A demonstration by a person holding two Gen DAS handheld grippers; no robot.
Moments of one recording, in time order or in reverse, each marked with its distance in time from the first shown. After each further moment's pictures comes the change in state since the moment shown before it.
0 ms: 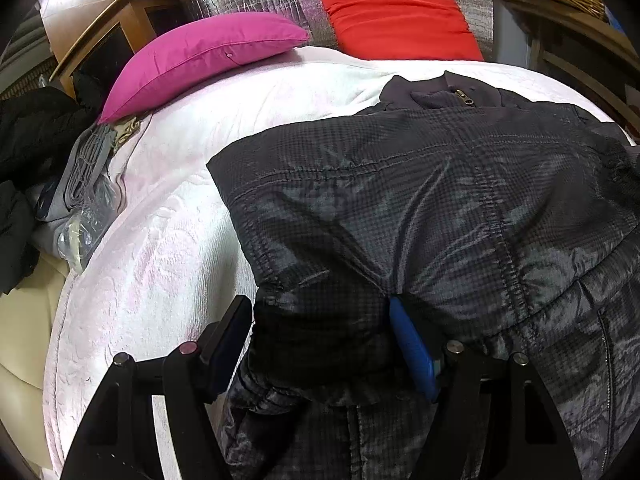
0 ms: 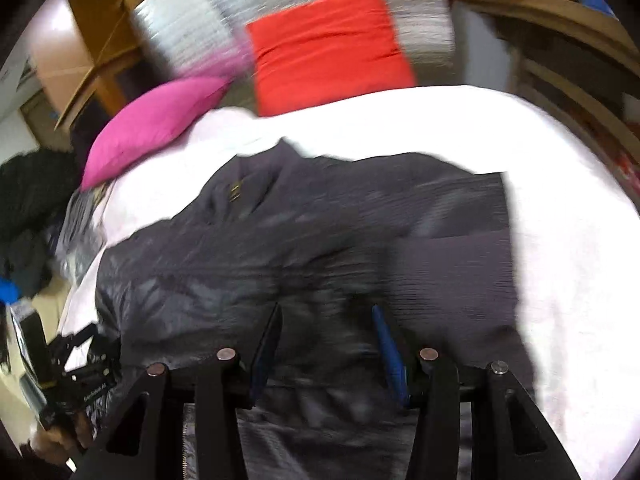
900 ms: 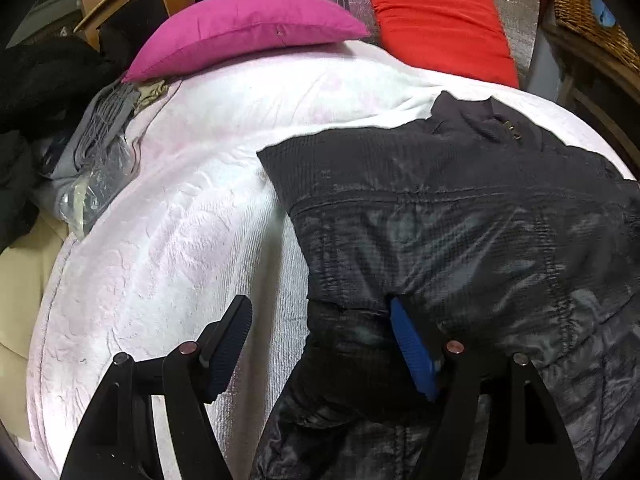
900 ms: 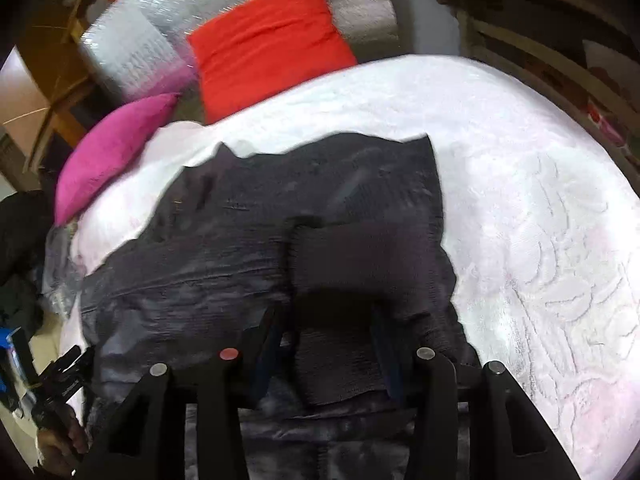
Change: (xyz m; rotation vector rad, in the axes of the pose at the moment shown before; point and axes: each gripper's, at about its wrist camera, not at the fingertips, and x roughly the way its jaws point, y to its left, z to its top) left arm 0.007 0.048 0.013 -0.150 0.034 -0.028; right arm 0.003 -0.051 0.002 0.127 0.041 0.001
